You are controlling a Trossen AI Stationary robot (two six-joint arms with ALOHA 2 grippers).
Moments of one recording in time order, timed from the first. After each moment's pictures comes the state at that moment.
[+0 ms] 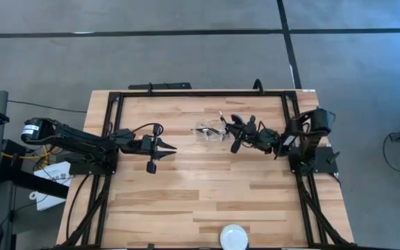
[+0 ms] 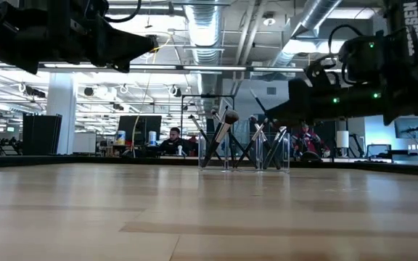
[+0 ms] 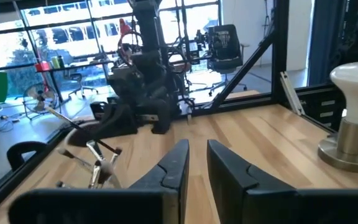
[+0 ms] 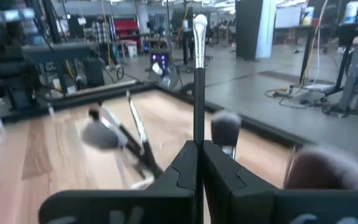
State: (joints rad) left arm -0.02 1.11 0.21 0.93 0.09 0.17; right arm -0.15 1.80 0.21 1.57 0.39 0.03
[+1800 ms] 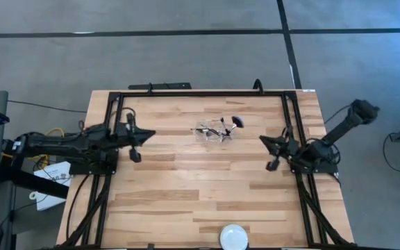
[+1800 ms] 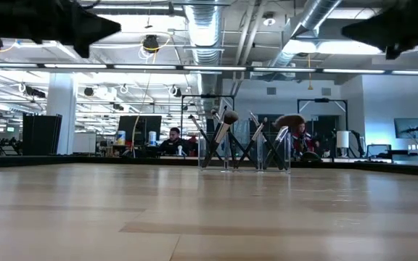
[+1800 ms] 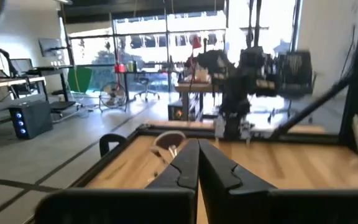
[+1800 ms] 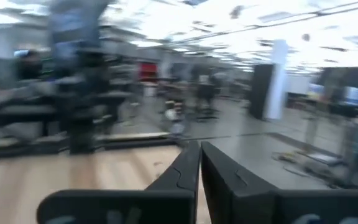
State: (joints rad) left arm 0.00 0.46 0.21 0.36 -0.20 0.09; right arm 0.62 0.67 0.04 1.00 1.06 -0.47
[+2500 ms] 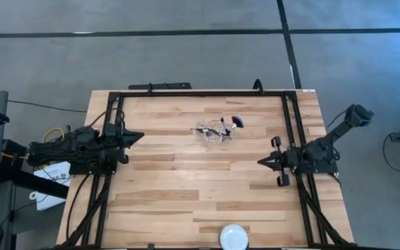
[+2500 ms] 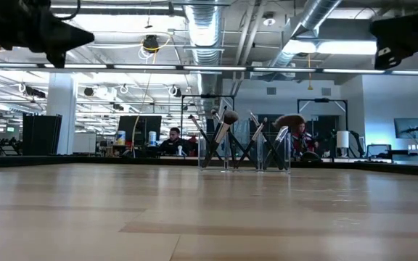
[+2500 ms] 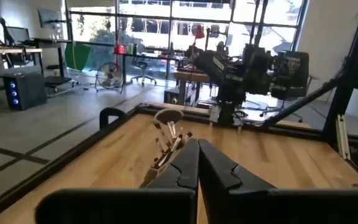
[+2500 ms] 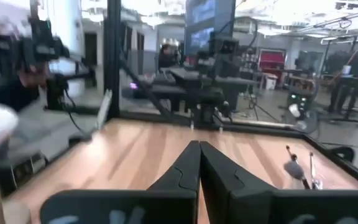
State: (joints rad) left arm -0.01 0.00 0.20 -0.15 -0.21 -0.04; right arm 0.65 0.33 0.01 0.41 0.53 -0.18
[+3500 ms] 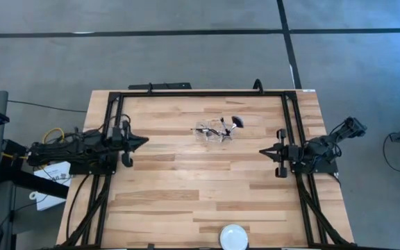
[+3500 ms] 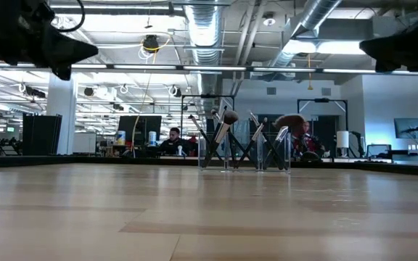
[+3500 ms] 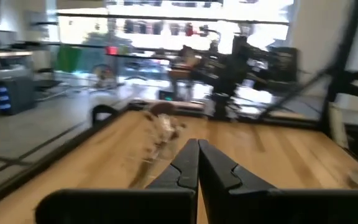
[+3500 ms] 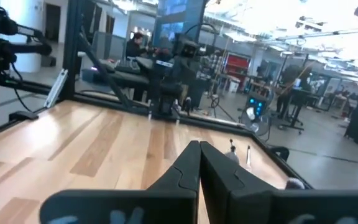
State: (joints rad) left arm 0.00 0.00 0.09 -0.04 -0.18 -0.01; right arm 0.50 0.01 0.01 0.08 0.52 -0.32
